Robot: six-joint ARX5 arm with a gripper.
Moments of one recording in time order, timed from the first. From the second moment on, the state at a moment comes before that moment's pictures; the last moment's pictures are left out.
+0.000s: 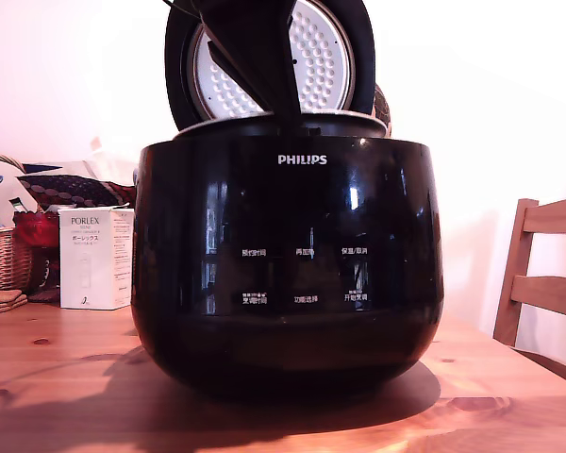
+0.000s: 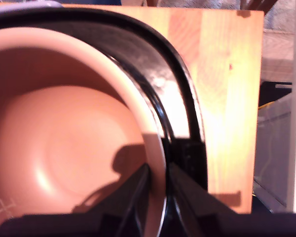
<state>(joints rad) -0.86 1.69 1.64 -1.12 0.19 0.57</state>
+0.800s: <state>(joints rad) -0.87 1.69 1.69 -1.12 0.28 0.50</state>
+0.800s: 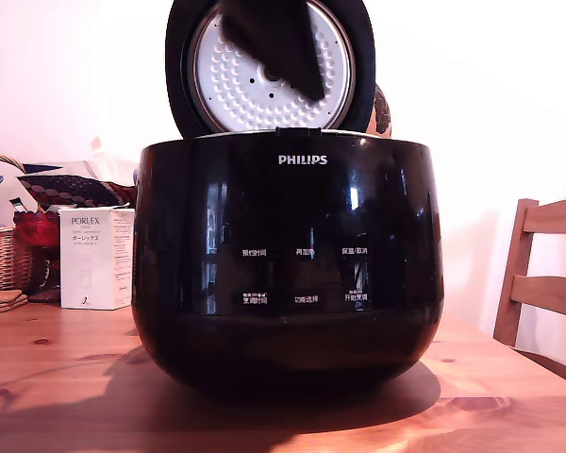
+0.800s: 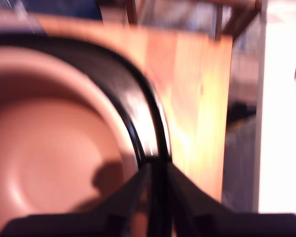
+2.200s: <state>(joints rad) -0.52 1.37 1.74 -1.12 0.03 0.31</state>
